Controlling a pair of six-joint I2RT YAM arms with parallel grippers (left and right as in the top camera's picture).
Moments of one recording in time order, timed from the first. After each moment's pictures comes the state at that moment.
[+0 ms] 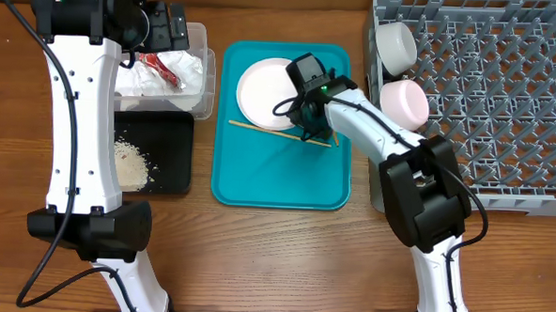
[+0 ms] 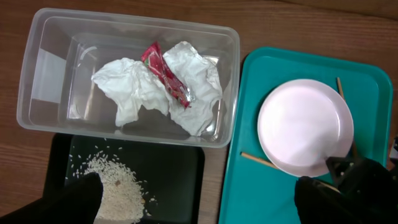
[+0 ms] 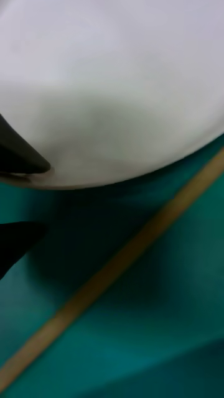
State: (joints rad) left arm -0.02 2.00 2.46 -1.49 -0.05 -0.19; right arm 0.50 2.26 1.73 -0.76 0.06 1.00
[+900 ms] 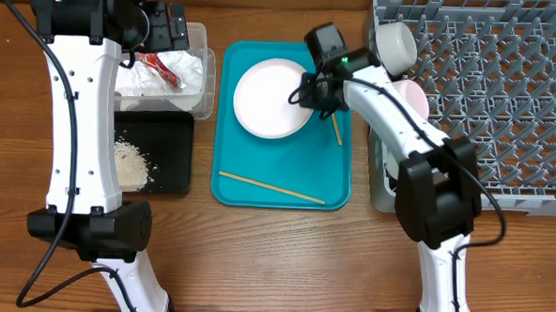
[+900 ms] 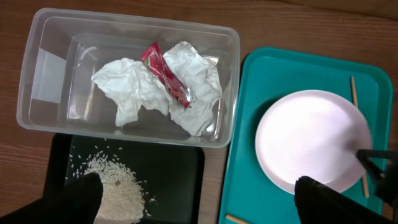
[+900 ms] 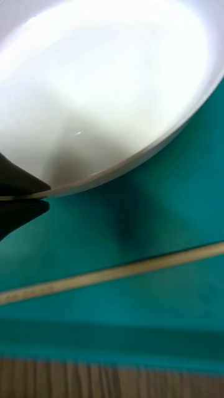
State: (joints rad) left arm -0.02 2.00 2.46 -1.49 -0.05 -0.19; right arm 0.43 2.24 1.93 -0.90 -0.01 0.49
